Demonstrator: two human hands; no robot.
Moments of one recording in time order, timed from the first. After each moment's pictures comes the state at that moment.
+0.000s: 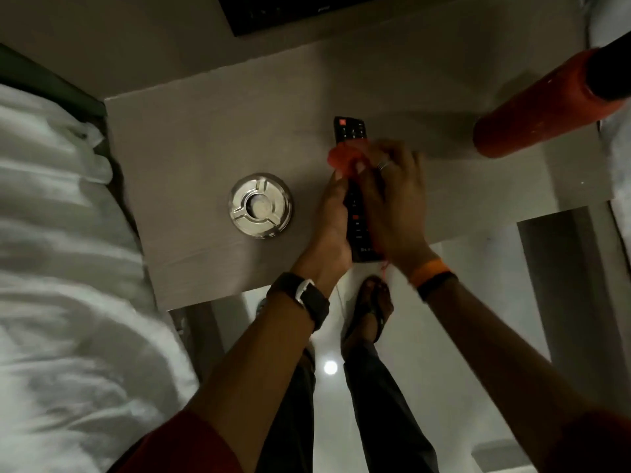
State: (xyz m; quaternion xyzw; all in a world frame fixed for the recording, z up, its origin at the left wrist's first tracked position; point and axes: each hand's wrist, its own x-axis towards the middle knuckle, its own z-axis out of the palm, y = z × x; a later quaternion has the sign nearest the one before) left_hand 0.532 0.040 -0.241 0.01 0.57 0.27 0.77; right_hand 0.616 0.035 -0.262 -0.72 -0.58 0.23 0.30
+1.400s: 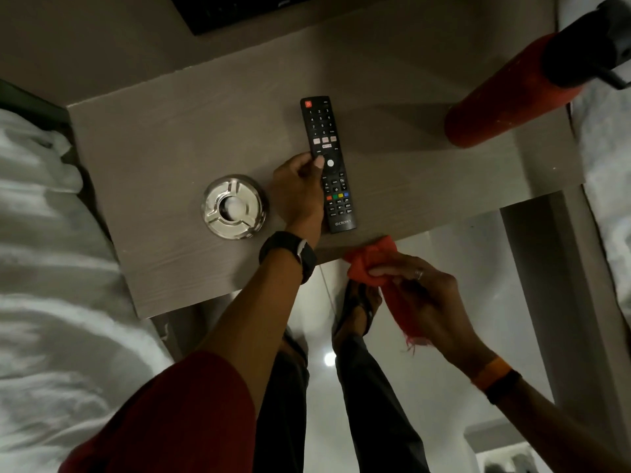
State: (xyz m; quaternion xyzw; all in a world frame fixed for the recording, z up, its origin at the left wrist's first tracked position) left_hand 0.540 0.076 -0.298 0.39 0.73 0.30 0.48; right_hand 0.680 -0.106 -0.245 -0.65 -0.51 0.47 0.31
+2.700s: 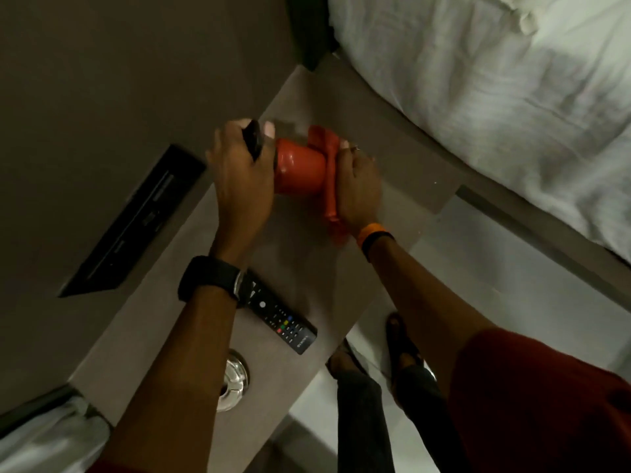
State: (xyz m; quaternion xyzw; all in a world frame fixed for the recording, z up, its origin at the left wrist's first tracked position) left_hand 0.716 0.207 -0.173 0.78 0.48 0.16 0.35; right_hand 0.806 0.115 -0.254 -0.83 -0.11 0.26 0.48
